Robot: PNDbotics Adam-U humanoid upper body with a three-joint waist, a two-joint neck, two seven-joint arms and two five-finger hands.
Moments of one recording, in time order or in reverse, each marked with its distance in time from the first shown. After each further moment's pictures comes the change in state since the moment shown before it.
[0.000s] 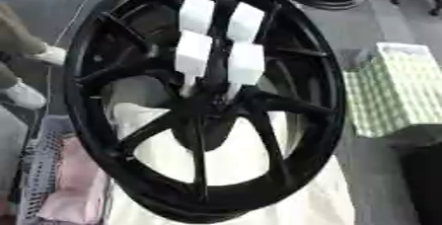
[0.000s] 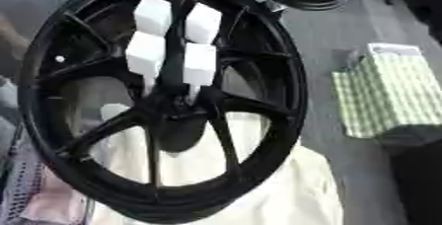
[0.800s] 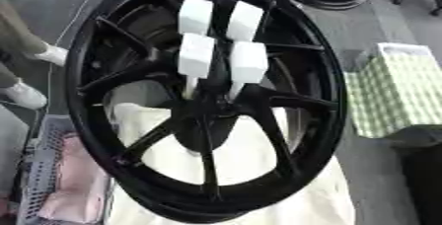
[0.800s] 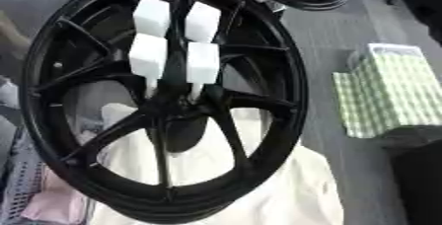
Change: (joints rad) left arm 0.000 0.000 0.000 0.000 -0.007 0.000 0.000; right arm 0.000 0.001 0.006 0.000 -0.040 0.038 -0.038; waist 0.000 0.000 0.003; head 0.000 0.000
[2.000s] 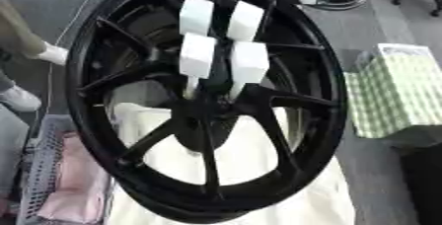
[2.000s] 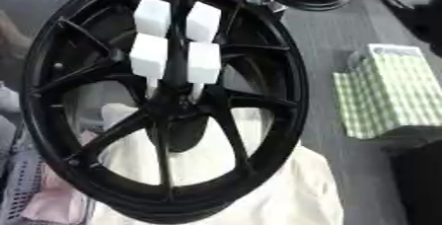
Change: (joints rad) left arm 0.002 0.000 0.000 0.000 0.000 0.003 -0.003; right arm 0.091 -0.046 0.050 0.000 0.007 -0.190 0.190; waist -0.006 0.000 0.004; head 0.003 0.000
